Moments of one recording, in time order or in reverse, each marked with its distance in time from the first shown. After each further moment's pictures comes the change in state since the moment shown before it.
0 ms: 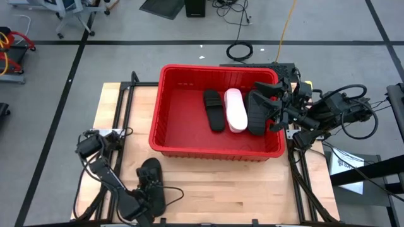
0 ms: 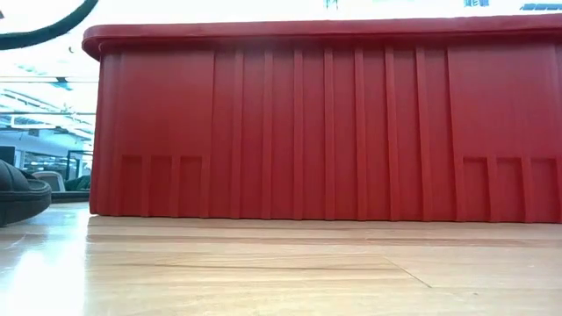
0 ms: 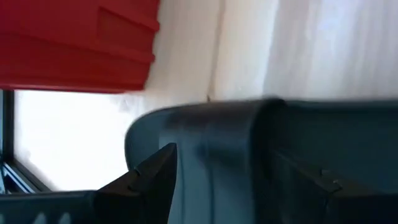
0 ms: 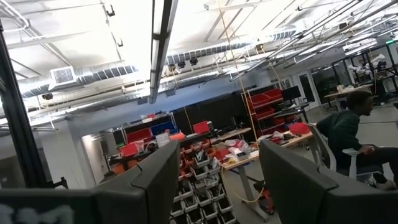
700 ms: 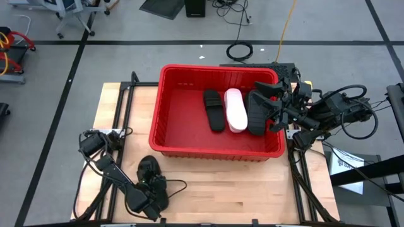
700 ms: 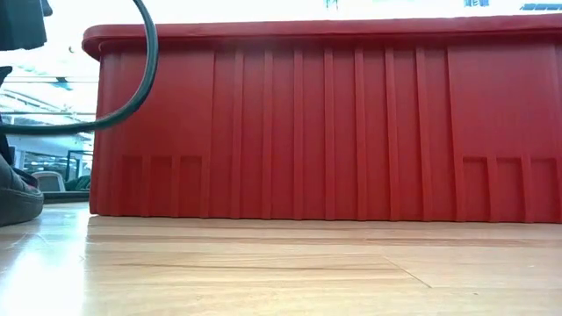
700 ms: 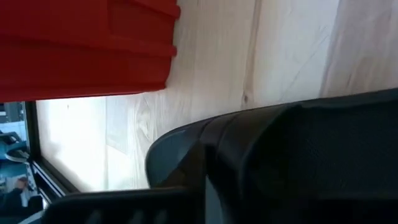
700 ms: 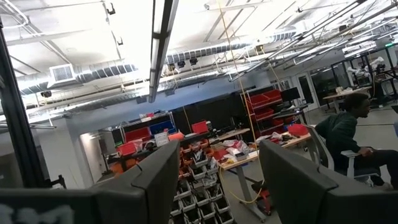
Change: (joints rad) left arm 0.072 -0.006 -0.081 0.041 0.008 0.110; right arm 0.000 0.000 0.000 -0.001 0.000 -0.015
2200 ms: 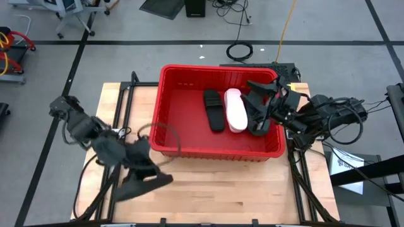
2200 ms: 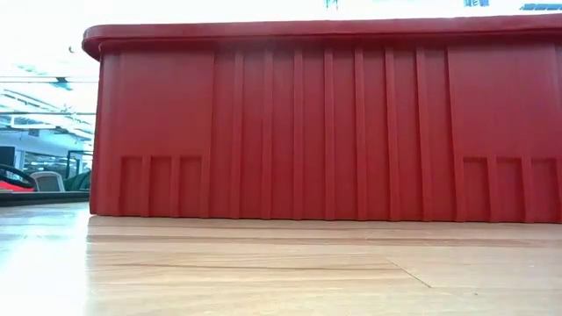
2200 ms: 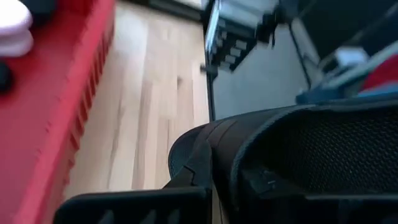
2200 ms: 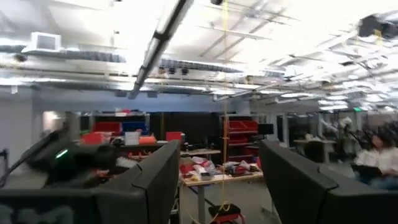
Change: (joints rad) left arm 0.247 -0.670 0.346 0.319 0.292 0.370; right arm -0.026 0.105 0.000 0.188 -0.019 -0.334
